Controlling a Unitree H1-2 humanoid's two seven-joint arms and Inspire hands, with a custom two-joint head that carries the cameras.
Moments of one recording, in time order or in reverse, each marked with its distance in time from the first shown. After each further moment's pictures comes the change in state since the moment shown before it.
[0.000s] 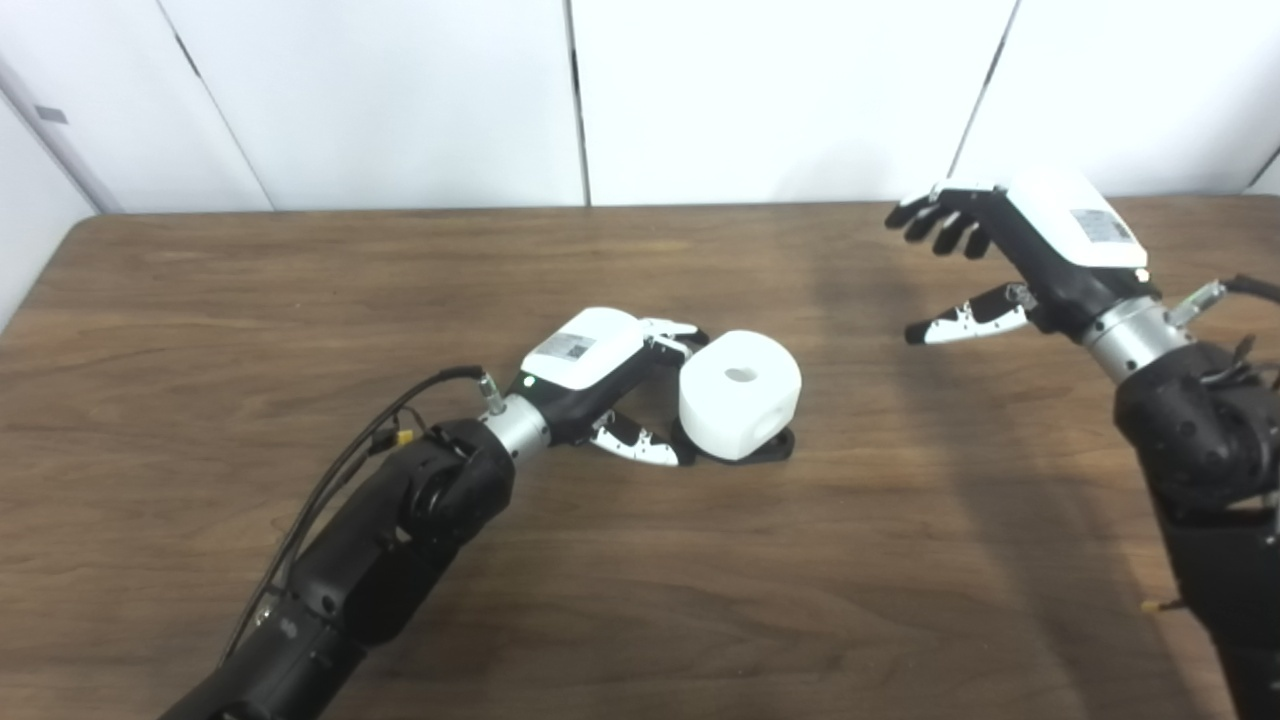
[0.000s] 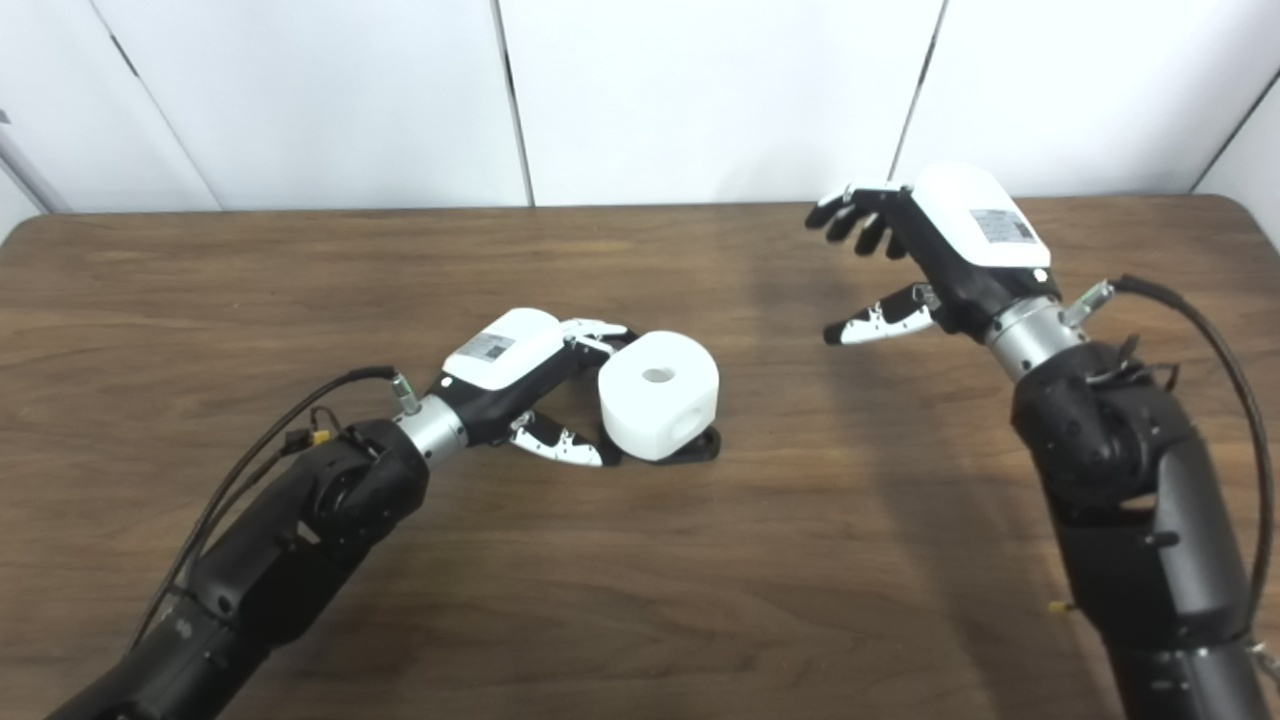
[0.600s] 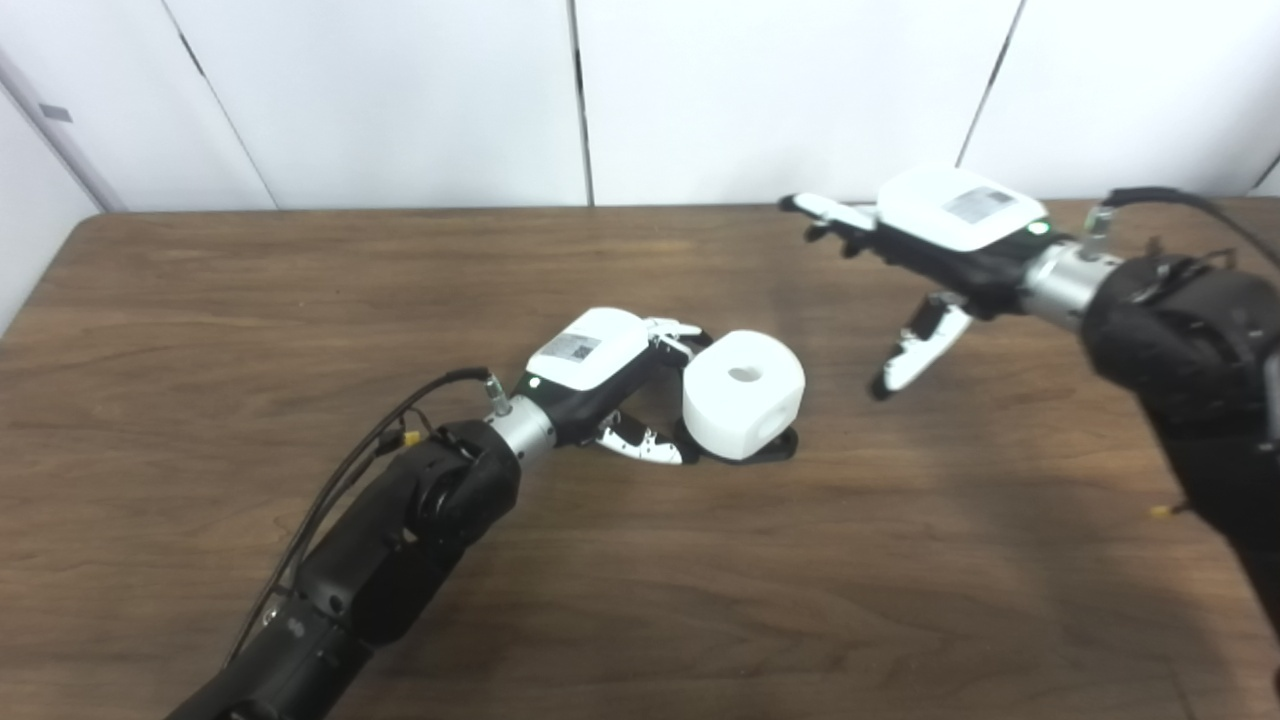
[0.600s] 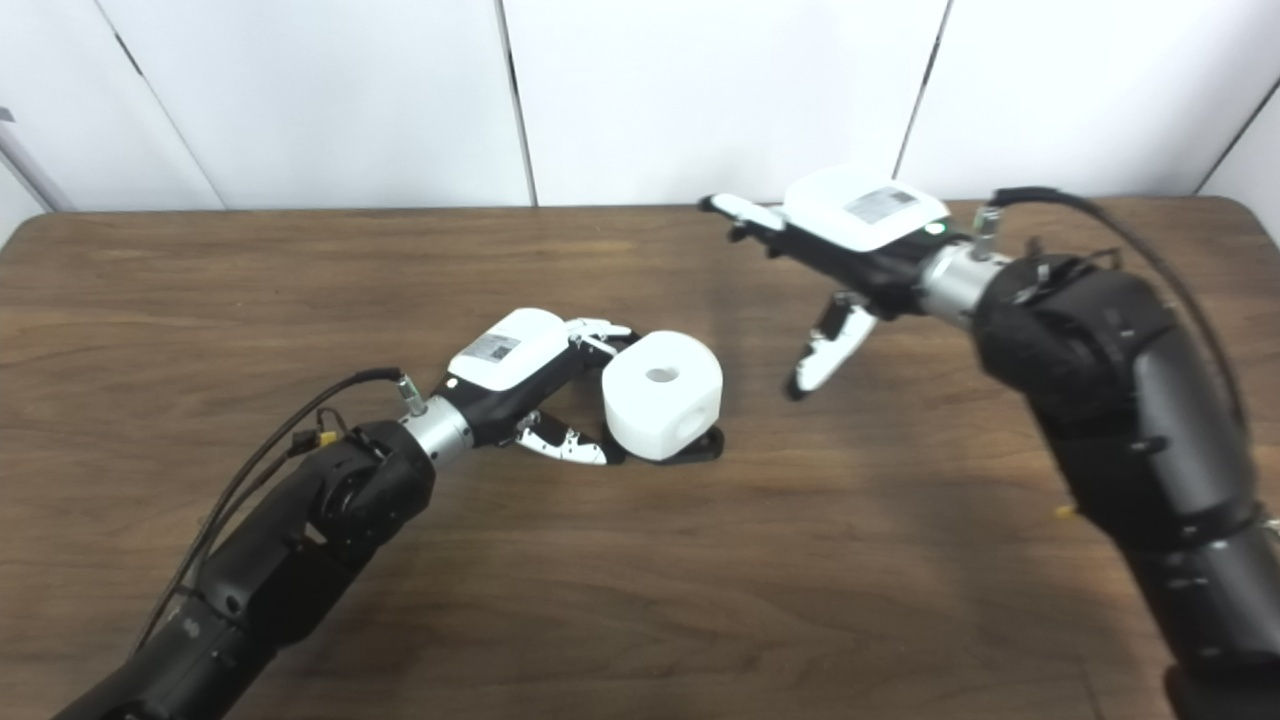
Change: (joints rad) left arm -0.029 -0.002 -0.027 0.053 -0.012 -0.061 0.006; right arm -0.217 -0.181 0.184 -0.047 -0.029 -0.005 0.525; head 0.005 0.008
